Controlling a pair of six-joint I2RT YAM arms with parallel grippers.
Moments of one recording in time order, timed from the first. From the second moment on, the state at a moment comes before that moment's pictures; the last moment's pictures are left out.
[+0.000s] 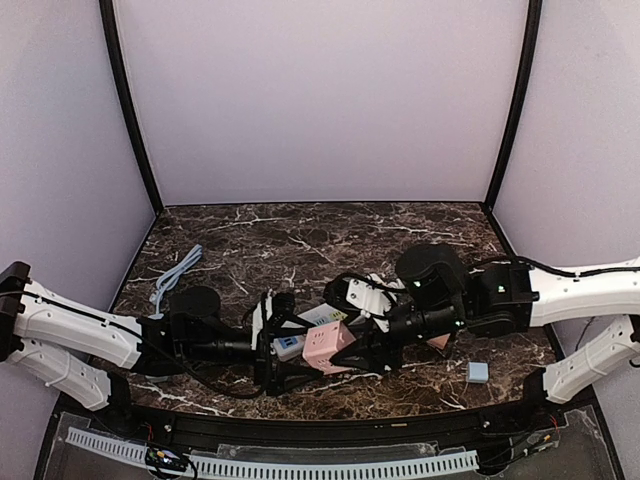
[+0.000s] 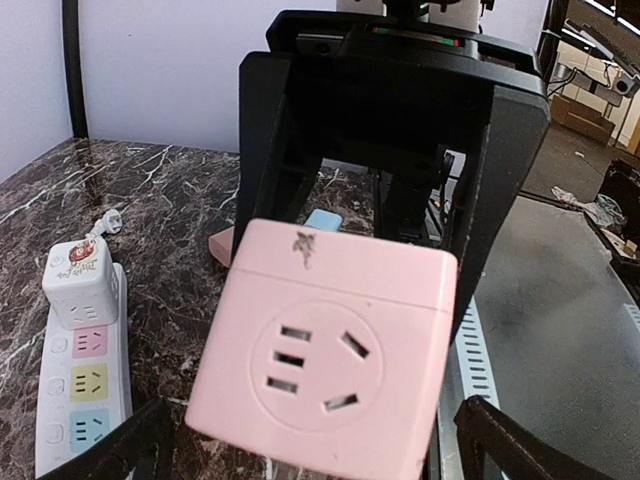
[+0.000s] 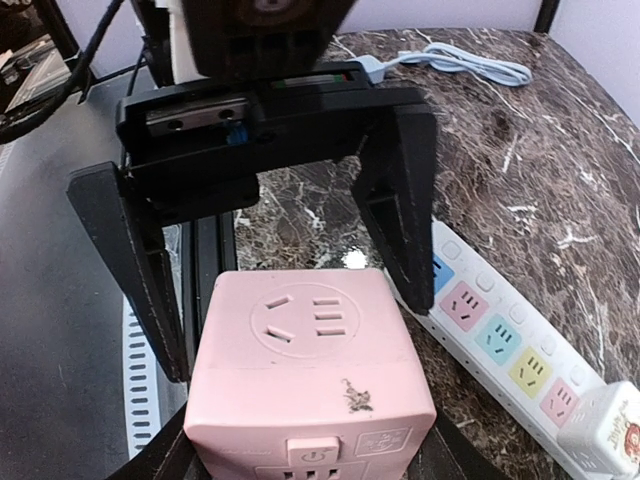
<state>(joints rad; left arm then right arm) -1.16 1.28 0.48 0.58 0.30 -0.08 1.26 1.27 0.94 -0.29 -0.17 -0.04</state>
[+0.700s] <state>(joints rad) -1.16 1.49 0.65 0.31 -0.07 -0.02 1.16 1.02 0.89 -0.50 0.23 0.23</state>
